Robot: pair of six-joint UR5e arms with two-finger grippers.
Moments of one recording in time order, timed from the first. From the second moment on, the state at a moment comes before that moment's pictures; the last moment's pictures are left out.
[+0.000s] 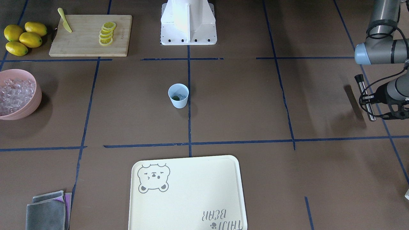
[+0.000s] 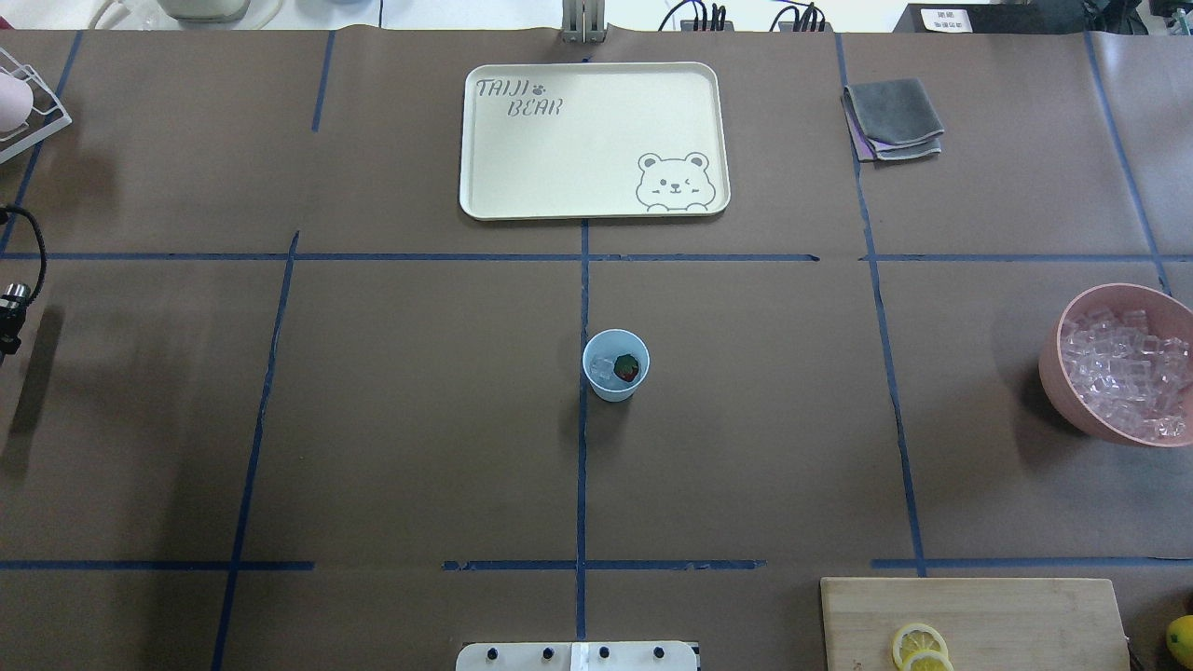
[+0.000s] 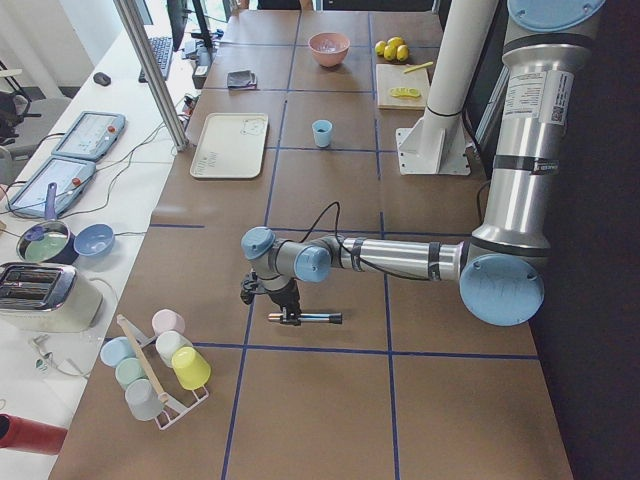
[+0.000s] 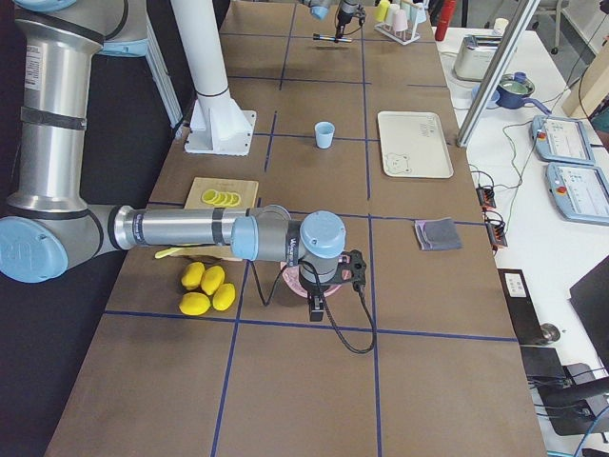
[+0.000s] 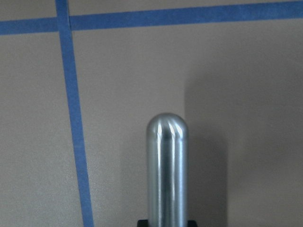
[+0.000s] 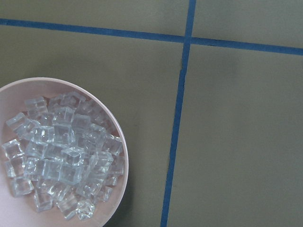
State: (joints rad) left arm -1.12 -1.66 -1.45 -1.67 -2.23 -0.37; right arm 1.55 -1.74 1.80 -1.67 2.39 -0.12
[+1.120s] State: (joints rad) left arm -1.12 -1.67 -1.39 -1.73 -2.23 -0.36; right arm 1.55 -1.74 1.80 -1.67 2.39 -0.12
